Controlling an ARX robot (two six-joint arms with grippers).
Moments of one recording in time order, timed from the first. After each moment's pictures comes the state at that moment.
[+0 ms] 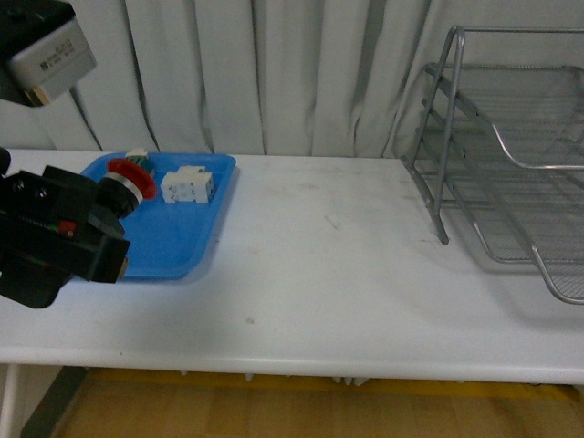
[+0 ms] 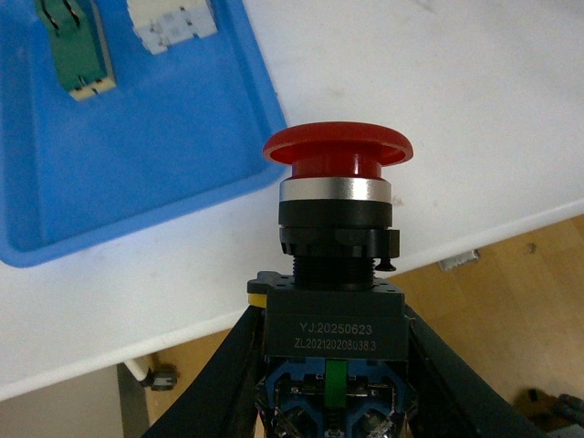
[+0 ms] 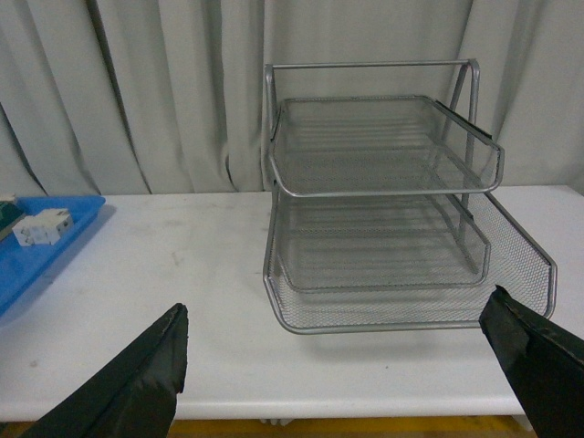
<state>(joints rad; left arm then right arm) -0.32 1.32 0.70 -0.11 -0.09 0.10 0.00 0.00 0.01 0.00 0.00 0.00</state>
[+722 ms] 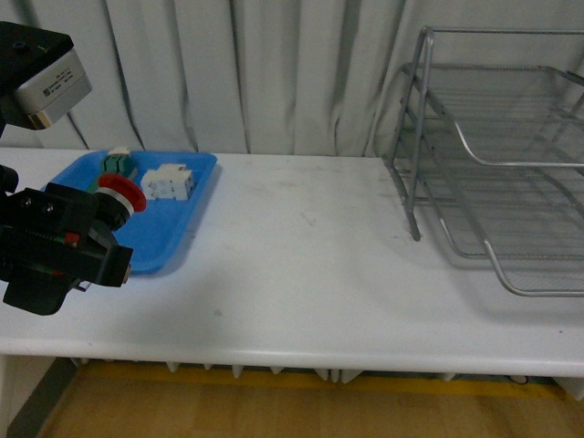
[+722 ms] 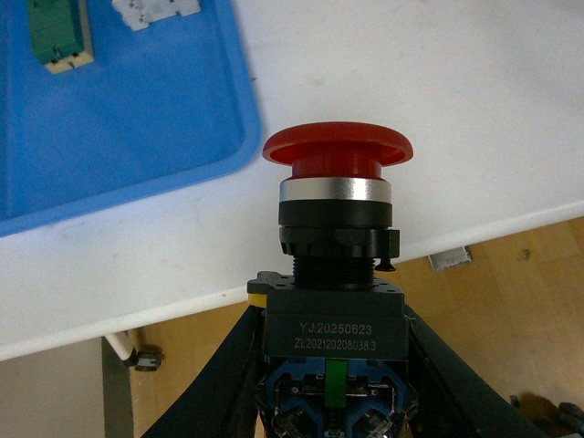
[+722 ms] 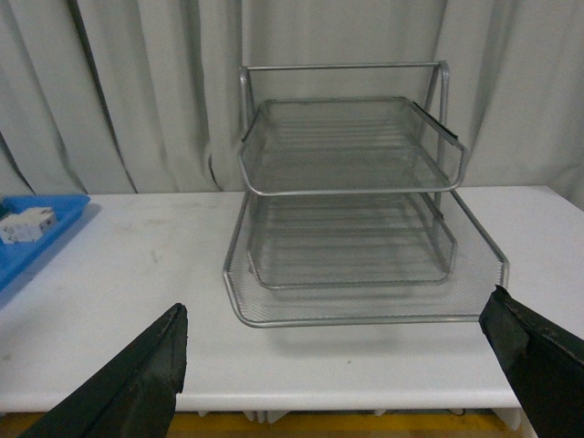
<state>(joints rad) -0.32 1.36 0.69 -0.08 -0.12 0.06 0.00 0.00 0.01 0.00 0.00 0.00</state>
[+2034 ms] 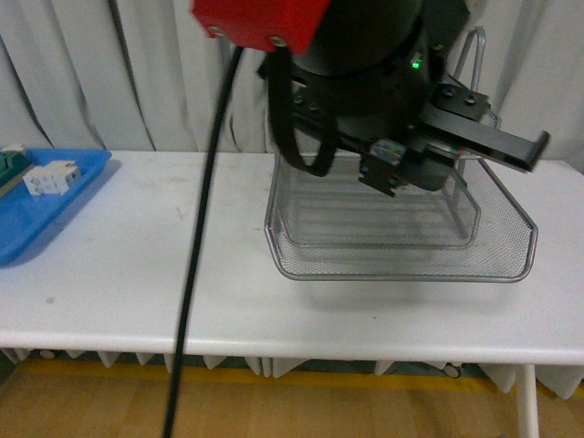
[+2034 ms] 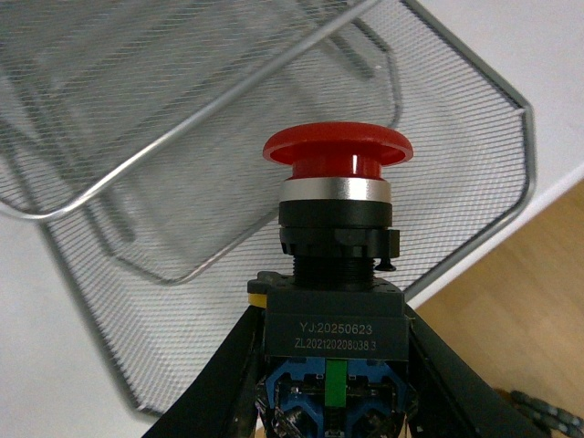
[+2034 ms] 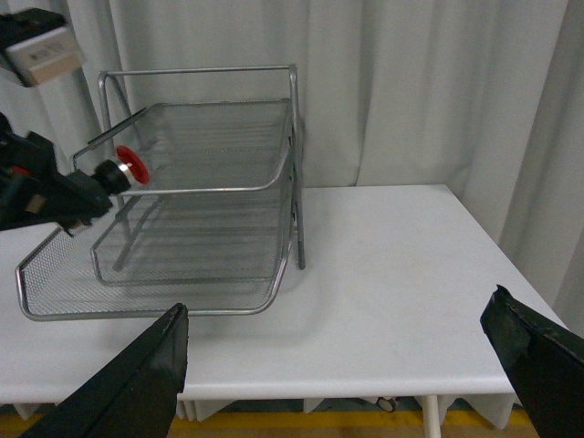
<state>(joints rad) -0.68 1.92 1.46 -0.27 -0.11 0.09 0.00 0.00 0.01 0.00 0.00 0.00</state>
